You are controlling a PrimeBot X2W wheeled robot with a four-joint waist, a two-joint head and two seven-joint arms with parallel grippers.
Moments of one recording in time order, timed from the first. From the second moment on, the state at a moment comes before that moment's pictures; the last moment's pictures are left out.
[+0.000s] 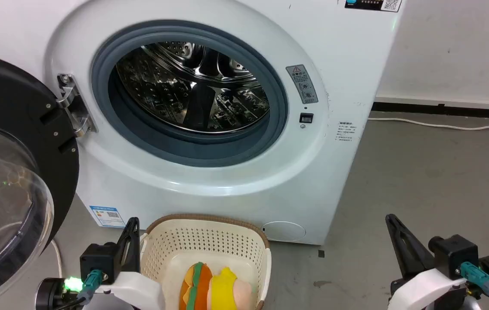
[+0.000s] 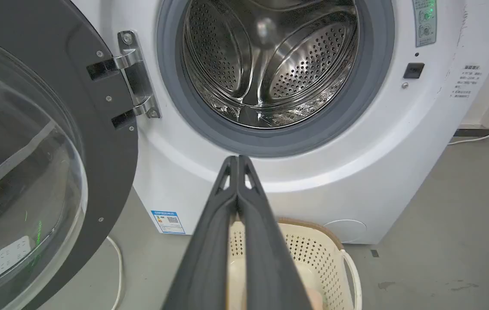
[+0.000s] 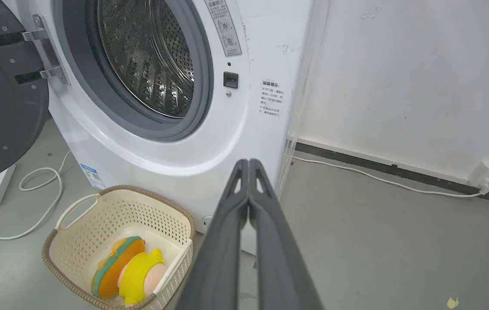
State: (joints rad) left arm 0.02 0.05 0.00 0.00 0.00 0.00 0.00; right arm 0.01 -0.05 0.00 0.00 0.01 0.13 0.00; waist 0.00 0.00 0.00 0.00
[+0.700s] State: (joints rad) left arm 0.02 0.05 0.00 0.00 0.00 0.00 0.00; right arm 0.01 -0.05 0.00 0.00 0.01 0.13 0.00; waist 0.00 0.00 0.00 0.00
